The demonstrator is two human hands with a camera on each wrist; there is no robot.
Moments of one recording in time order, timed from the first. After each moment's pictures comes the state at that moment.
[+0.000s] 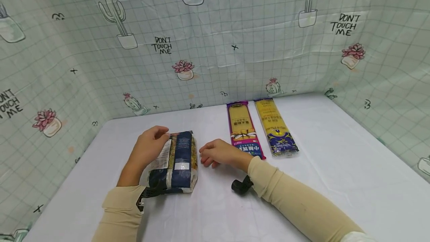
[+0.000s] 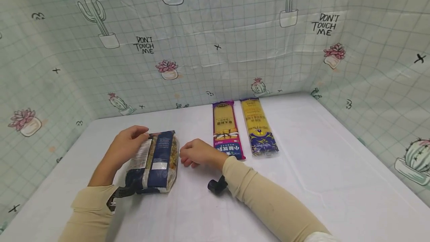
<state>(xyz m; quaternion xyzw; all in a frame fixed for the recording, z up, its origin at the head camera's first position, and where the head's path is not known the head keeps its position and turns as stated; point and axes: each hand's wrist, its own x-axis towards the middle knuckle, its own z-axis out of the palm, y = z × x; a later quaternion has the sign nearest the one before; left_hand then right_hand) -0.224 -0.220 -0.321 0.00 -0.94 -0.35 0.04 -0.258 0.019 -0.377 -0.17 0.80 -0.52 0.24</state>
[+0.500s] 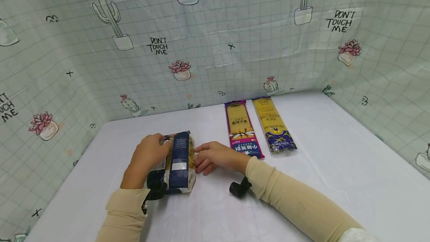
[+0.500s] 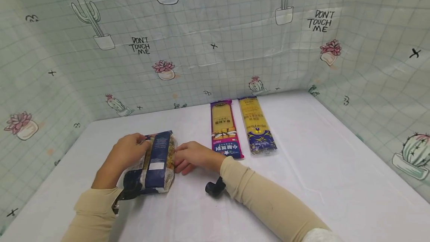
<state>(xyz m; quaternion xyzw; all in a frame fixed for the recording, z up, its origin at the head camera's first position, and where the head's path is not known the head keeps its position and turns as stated) -0.220 -0.204 -0.318 0.03 -0.98 -0.21 0.01 -0.251 0.018 -0.382 -0.18 0.71 -0.61 0.30</state>
